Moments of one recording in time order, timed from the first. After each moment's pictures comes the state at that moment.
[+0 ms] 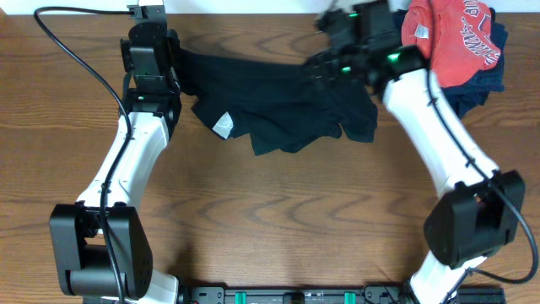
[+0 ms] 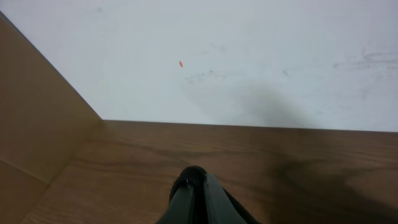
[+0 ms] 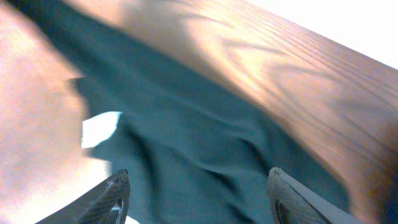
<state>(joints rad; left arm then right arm) -0.06 1.68 1.22 0.14 -0.43 0.13 0.39 1.88 1.71 -0.65 -0.27 -0.10</state>
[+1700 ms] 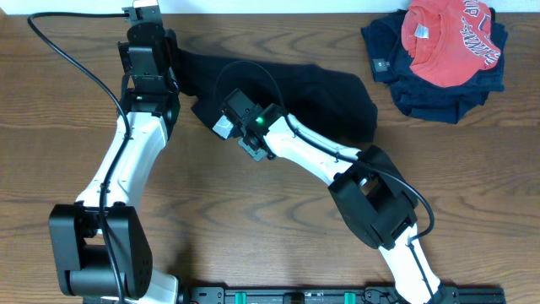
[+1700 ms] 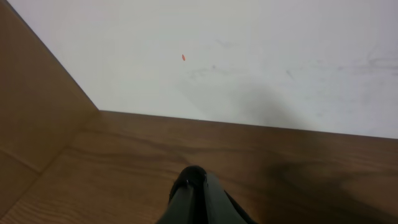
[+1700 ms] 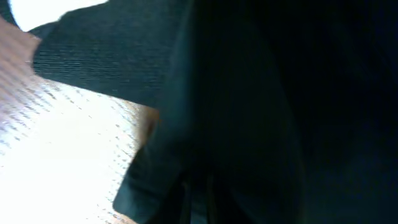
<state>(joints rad) -0.05 1.68 1.22 0.13 -0.43 0.07 0.78 2.25 1.71 -0.73 0.23 -0.01</state>
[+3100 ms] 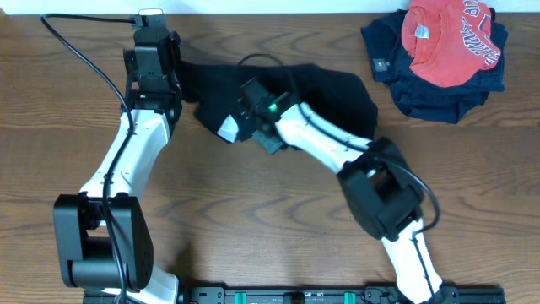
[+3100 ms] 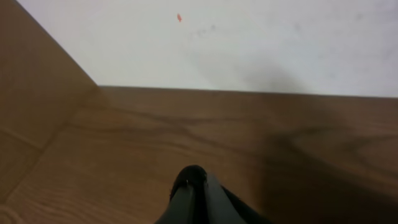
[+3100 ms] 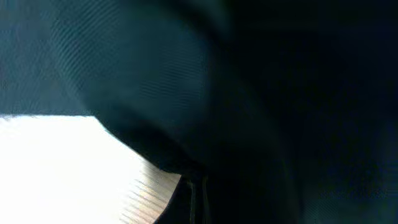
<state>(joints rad) -0.05 1.71 1.22 0.04 -0.45 0.06 0.68 2.24 1.73 -0.83 0.18 -0.01</state>
